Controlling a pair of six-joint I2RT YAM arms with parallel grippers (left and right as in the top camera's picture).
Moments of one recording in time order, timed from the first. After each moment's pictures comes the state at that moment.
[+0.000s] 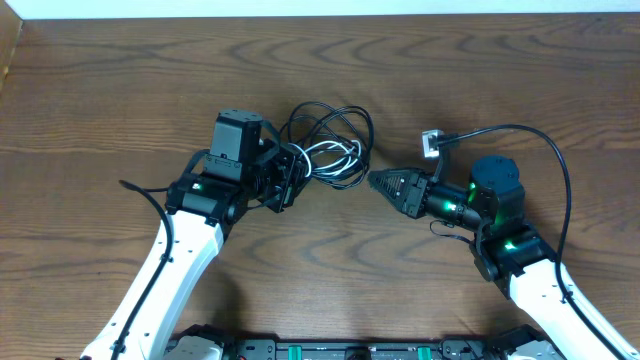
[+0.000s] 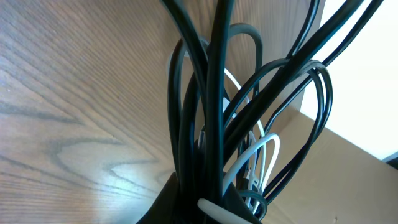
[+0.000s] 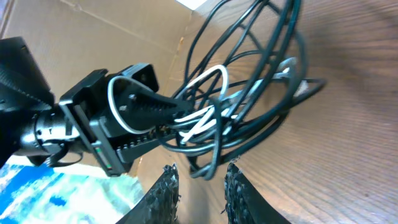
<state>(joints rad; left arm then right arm) -0.30 1.28 0.98 -0.58 0.47 -1.48 0.37 1.12 0.56 0.22 -0.71 0.85</state>
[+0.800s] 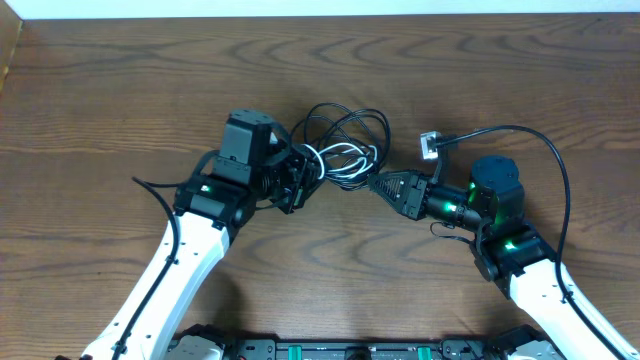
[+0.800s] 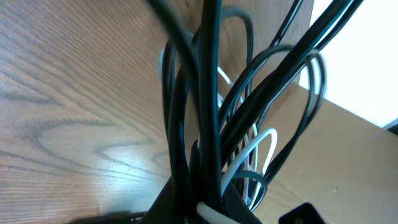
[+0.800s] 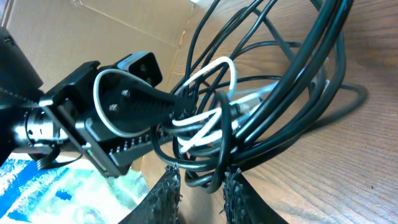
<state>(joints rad) -0.36 1.28 0.98 -0.53 0.52 -1.48 0.37 1.12 0.56 0.21 -0.72 0.86</state>
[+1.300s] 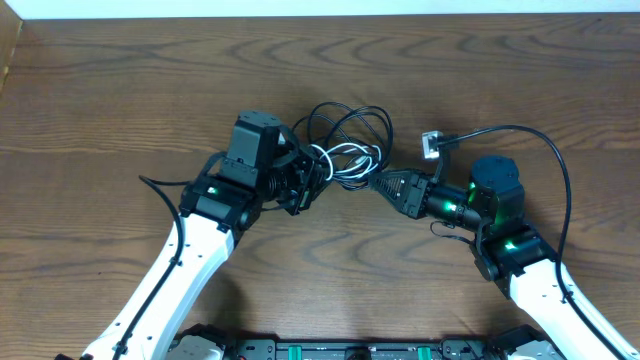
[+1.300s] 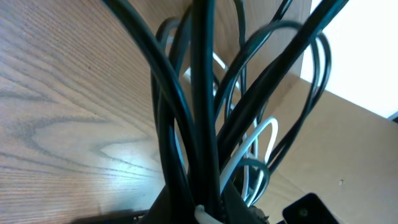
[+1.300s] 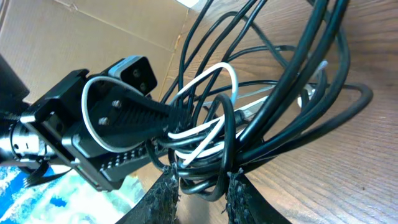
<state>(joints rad) -0.40 1.28 0.98 -0.51 0.51 -1.48 0.37 1.12 0.56 0.20 -0.70 0.86</state>
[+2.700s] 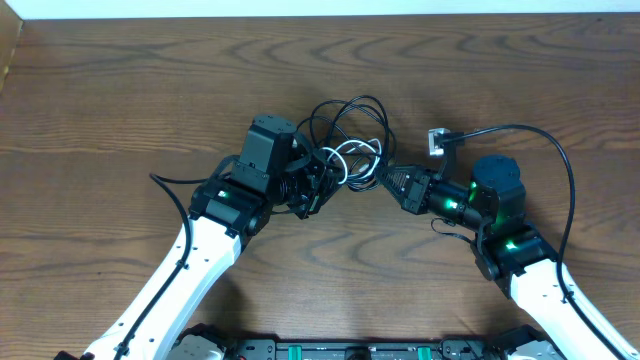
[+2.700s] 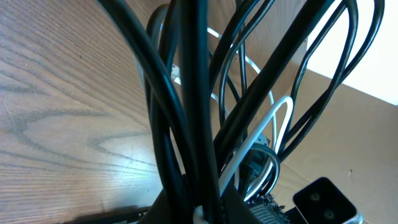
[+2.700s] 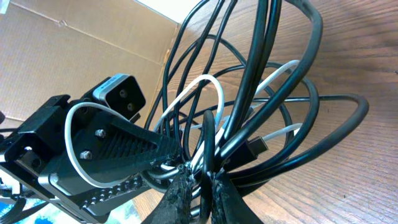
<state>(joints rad) -0.46 1.28 0.98 -0.49 0.49 -1.48 0.37 1.12 0.56 0.20 -0.63 0.86</state>
